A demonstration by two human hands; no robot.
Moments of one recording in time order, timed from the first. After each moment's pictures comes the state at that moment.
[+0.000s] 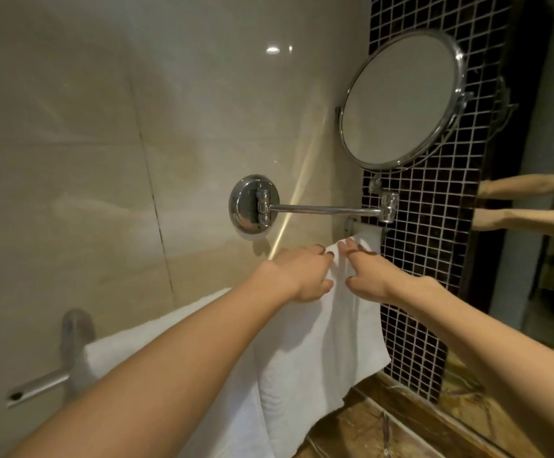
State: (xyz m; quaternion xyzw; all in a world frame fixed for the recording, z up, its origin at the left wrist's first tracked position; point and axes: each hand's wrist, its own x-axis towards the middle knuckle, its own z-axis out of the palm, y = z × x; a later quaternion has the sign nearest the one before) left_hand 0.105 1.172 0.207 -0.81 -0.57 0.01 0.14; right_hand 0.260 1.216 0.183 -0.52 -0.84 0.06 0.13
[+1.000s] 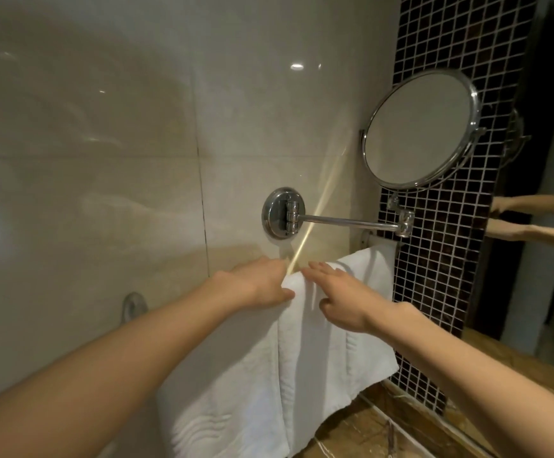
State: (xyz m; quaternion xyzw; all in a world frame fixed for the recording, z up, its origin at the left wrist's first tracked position) left_hand 0.035 1.097 0.226 -0.73 -0.68 -0.05 0.03; right_hand 0.206 1.140 0.192 -0.37 -0.91 0.02 0.16
